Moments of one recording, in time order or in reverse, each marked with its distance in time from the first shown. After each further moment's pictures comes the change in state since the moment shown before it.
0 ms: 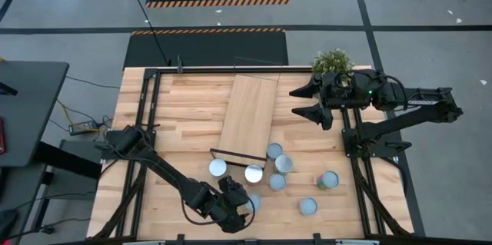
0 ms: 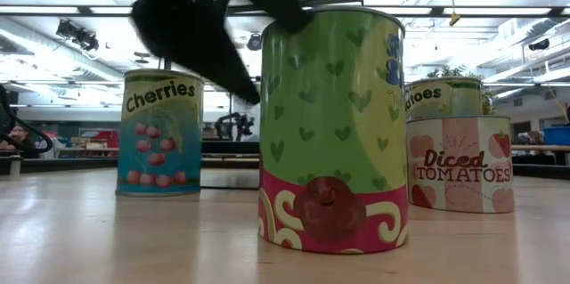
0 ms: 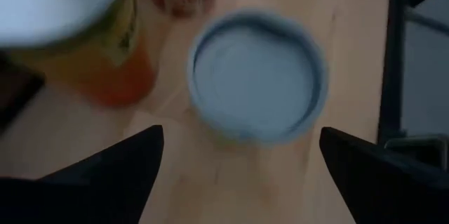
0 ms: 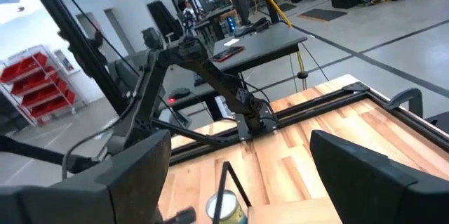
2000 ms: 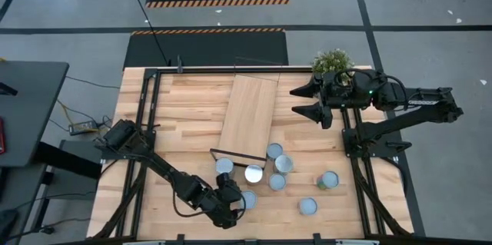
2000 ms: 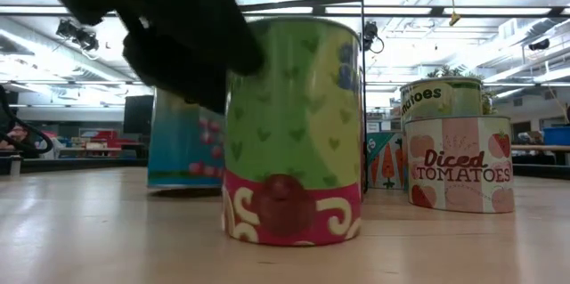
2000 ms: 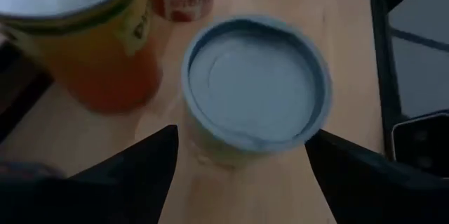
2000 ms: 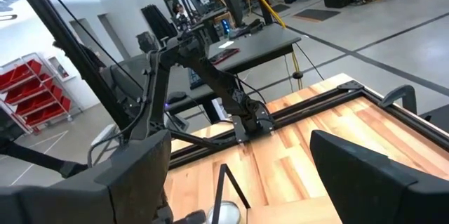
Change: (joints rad) left arm 0.003 -0.095 -0.258 0.295 -0.006 0.095; right arm 0.000 -0.002 0.000 -0.006 0.027 0.019
